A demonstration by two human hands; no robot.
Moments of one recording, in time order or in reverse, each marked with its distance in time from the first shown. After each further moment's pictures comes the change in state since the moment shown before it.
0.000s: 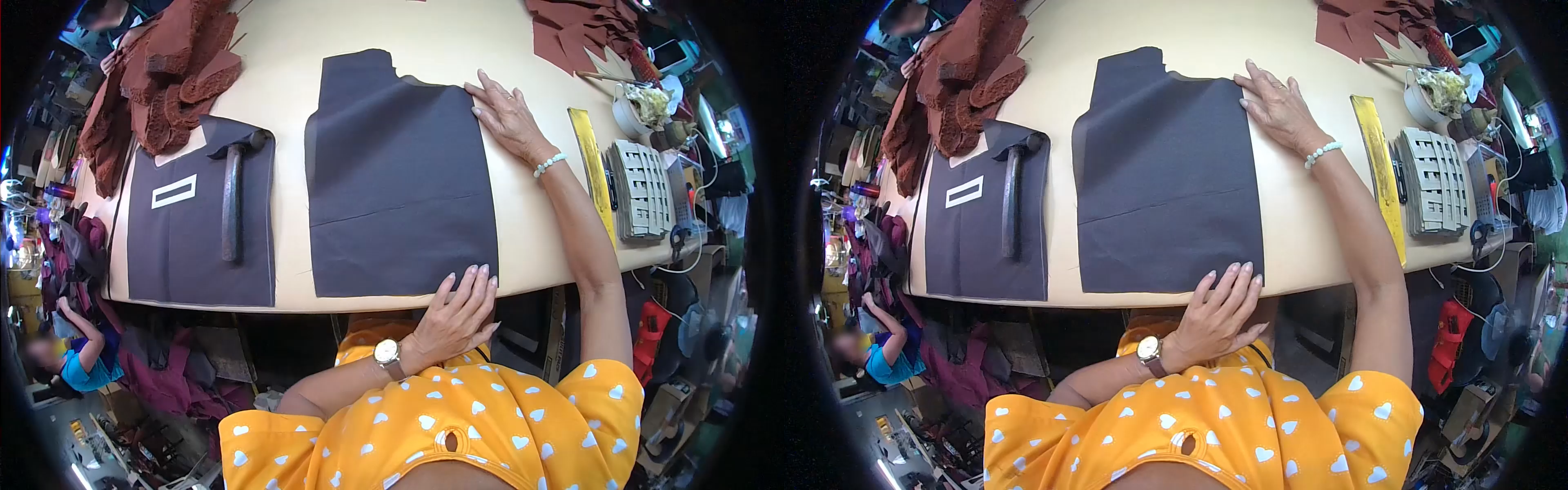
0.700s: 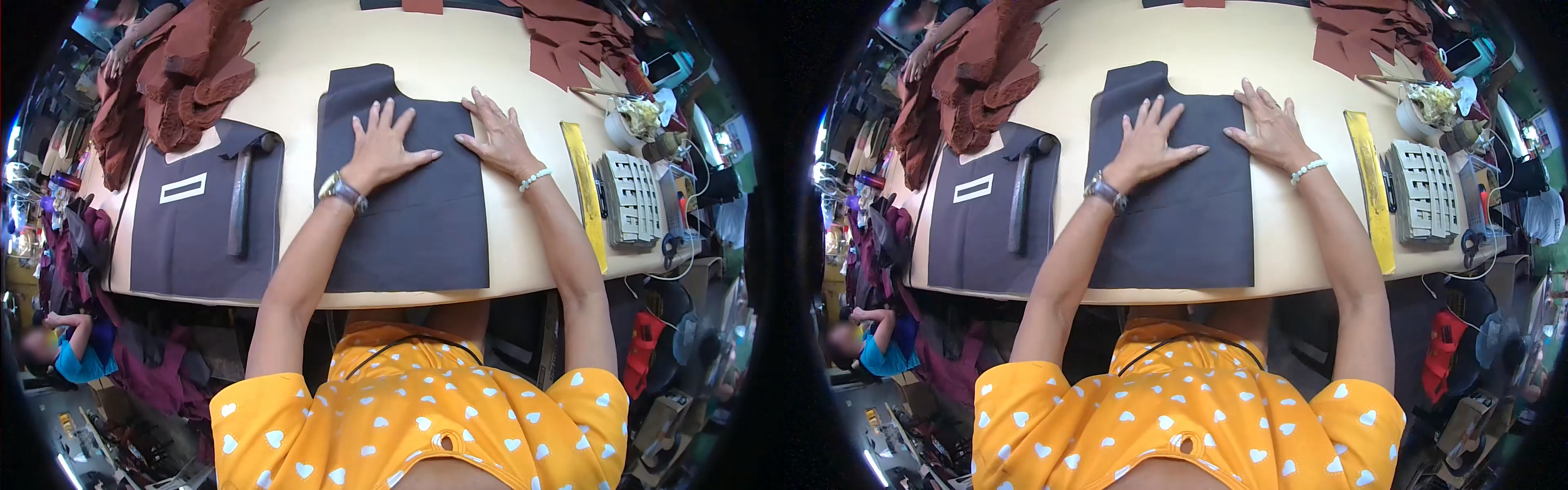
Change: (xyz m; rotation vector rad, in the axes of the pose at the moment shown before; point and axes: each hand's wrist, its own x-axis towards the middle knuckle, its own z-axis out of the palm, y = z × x) left_hand 0.133 -0.189 -0.023 0.108 -0.155 -0.414; right_hand -0.006 -0.013 0.002 -0.037 0.002 0.045
